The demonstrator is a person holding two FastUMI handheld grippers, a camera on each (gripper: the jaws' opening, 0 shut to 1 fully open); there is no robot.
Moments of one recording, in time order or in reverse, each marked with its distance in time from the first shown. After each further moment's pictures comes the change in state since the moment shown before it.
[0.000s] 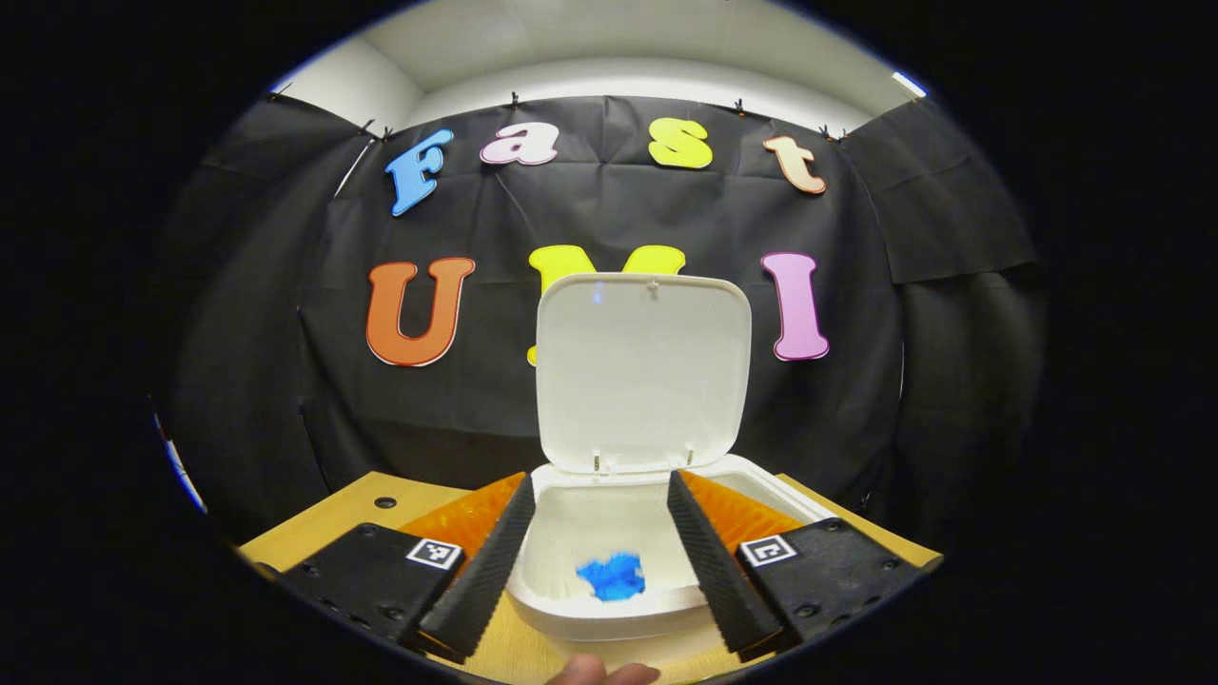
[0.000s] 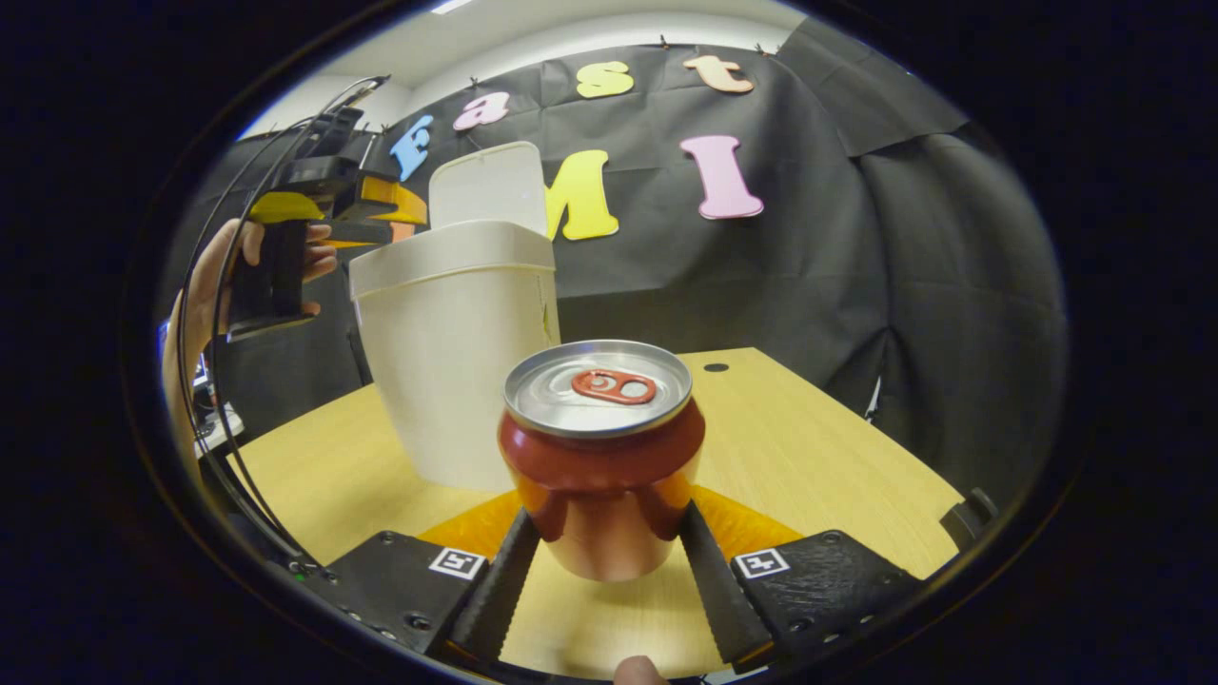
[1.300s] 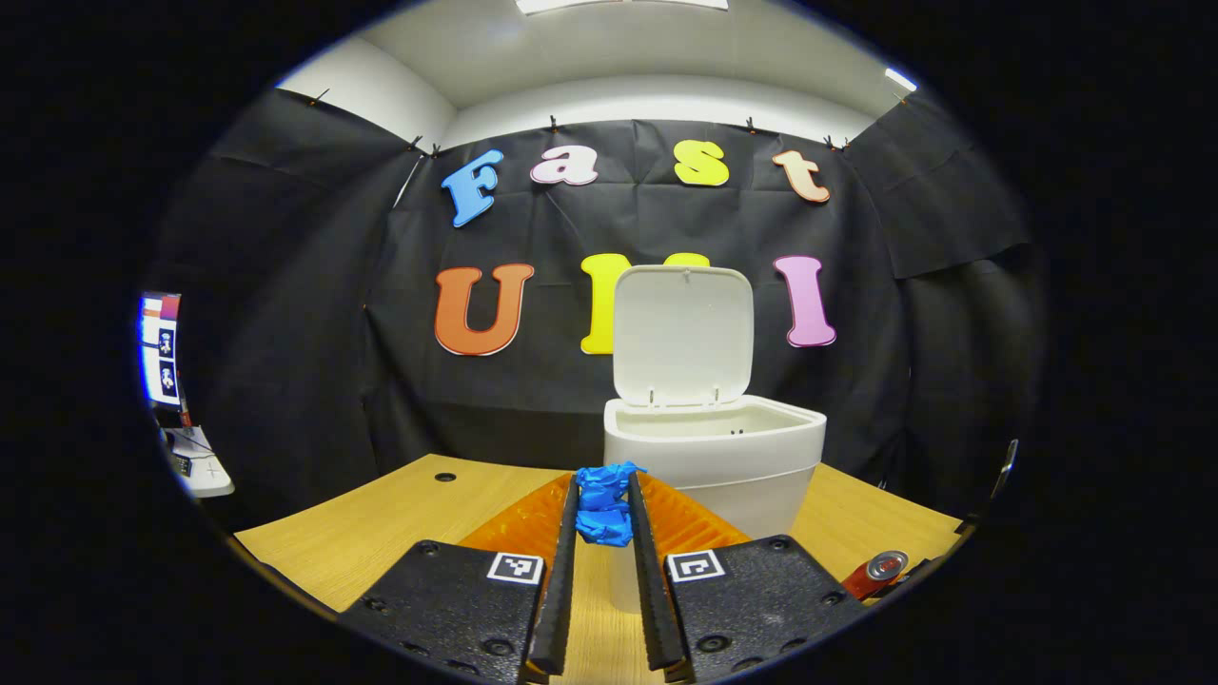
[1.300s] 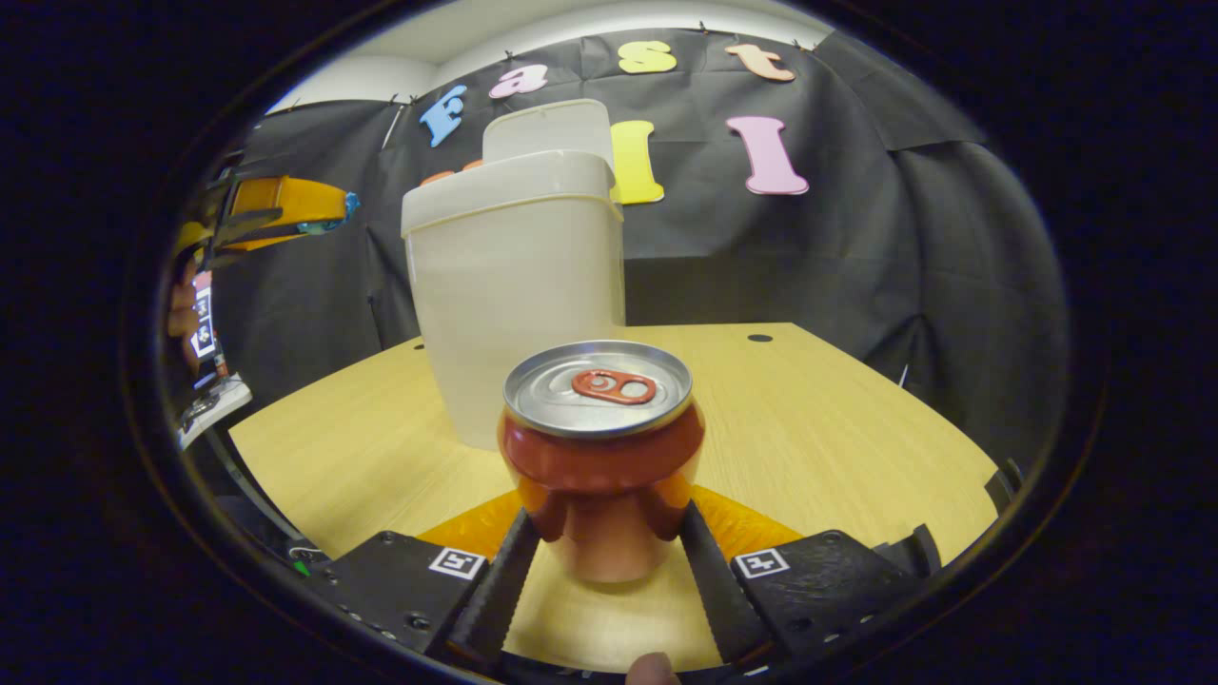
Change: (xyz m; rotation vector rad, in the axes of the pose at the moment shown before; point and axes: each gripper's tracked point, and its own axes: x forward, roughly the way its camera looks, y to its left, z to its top) left arm -0.122 0.031 -0.043 0.005 -0.047 0.082; right arm 0.007 0.060 -0.042 -0.074 0.077 0.040
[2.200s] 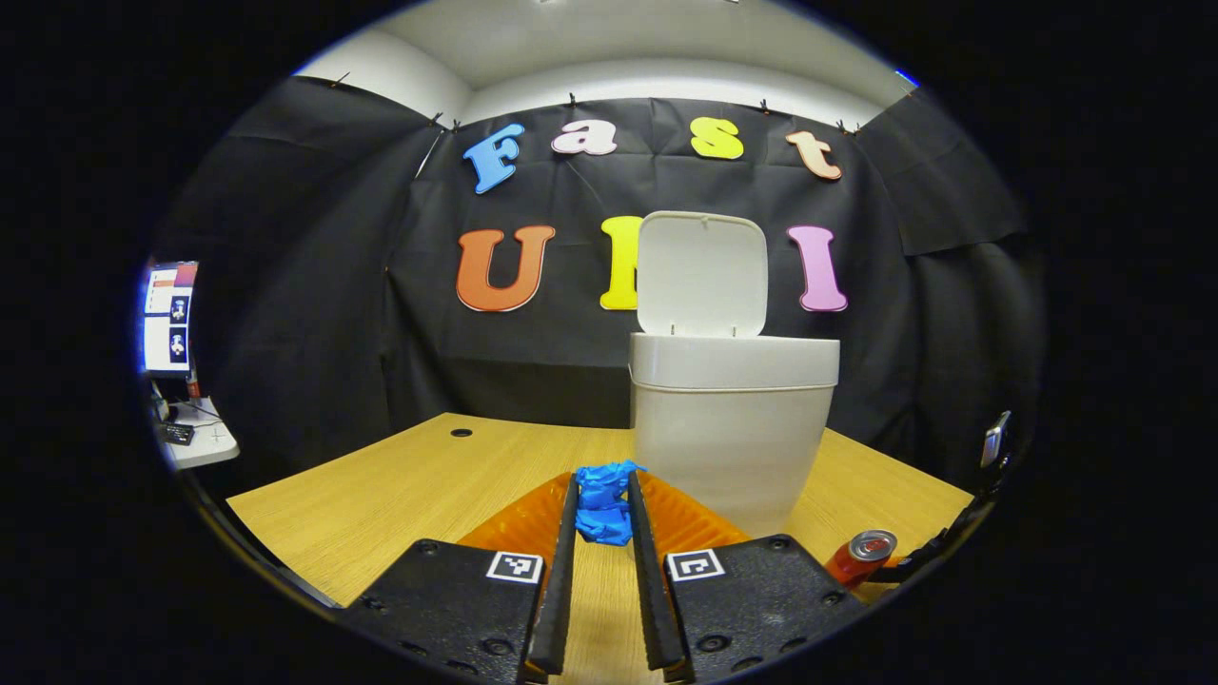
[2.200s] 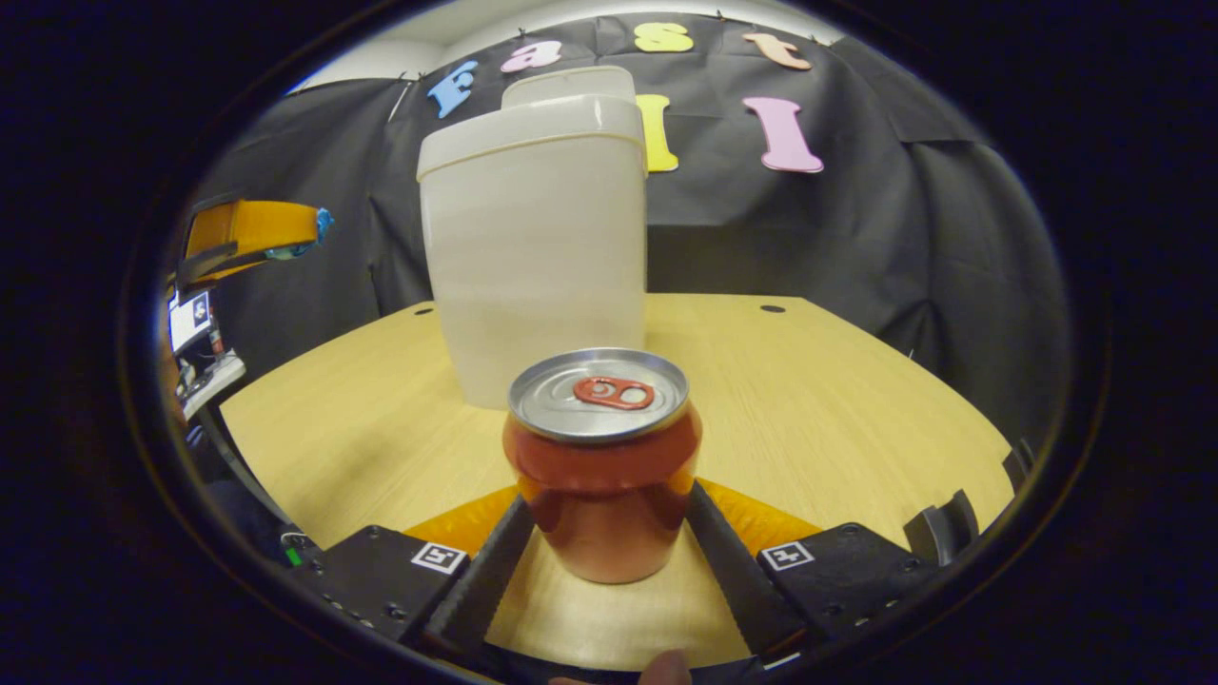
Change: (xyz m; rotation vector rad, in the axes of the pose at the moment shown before) left arm -0.035 0.023 -0.083 -0.030 0.083 0.060; right arm 0.015 0.026 -0.048 -0.013 0.107 -0.007
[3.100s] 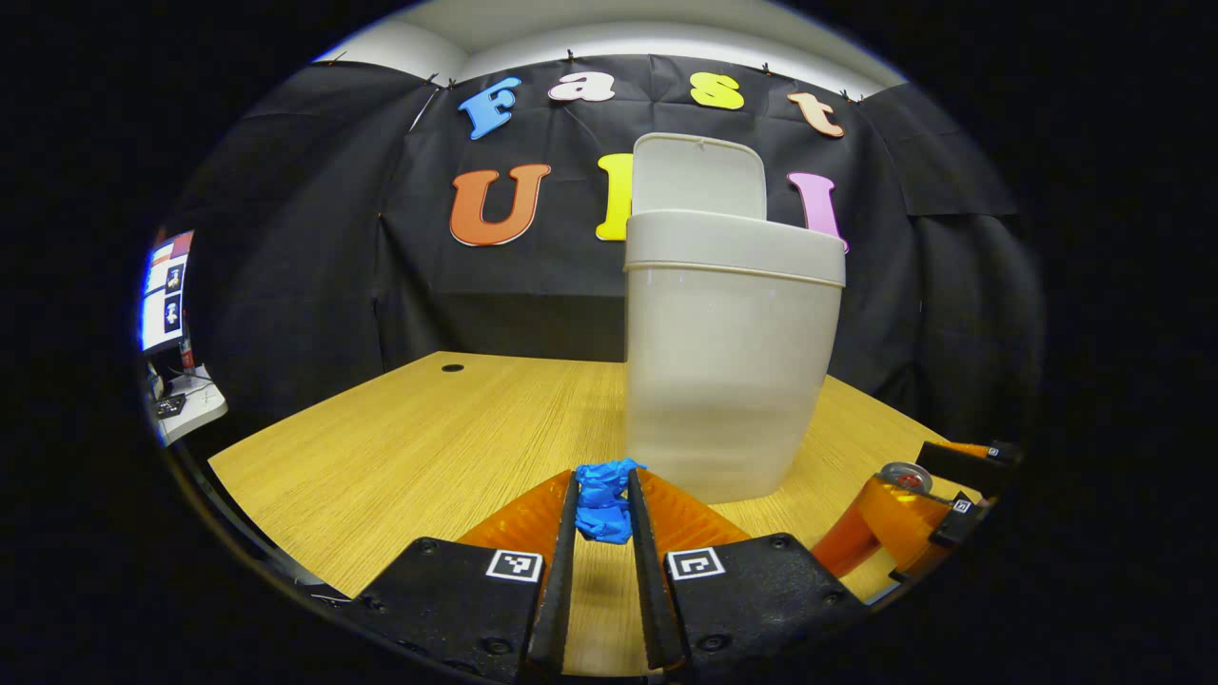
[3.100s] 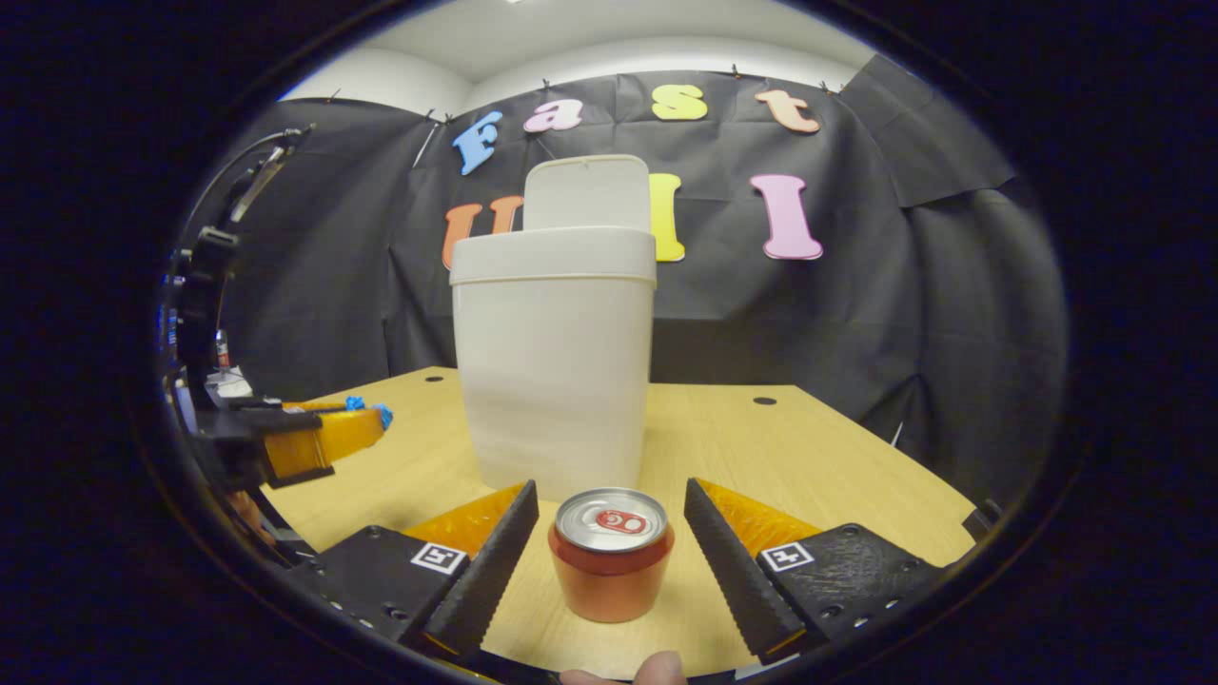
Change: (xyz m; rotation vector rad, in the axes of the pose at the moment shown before) left arm 0.000 -0.007 -0.073 -0.008 0.146 -0.011; right arm -0.040 0.009 0.076 -0.046 -0.234 0.008
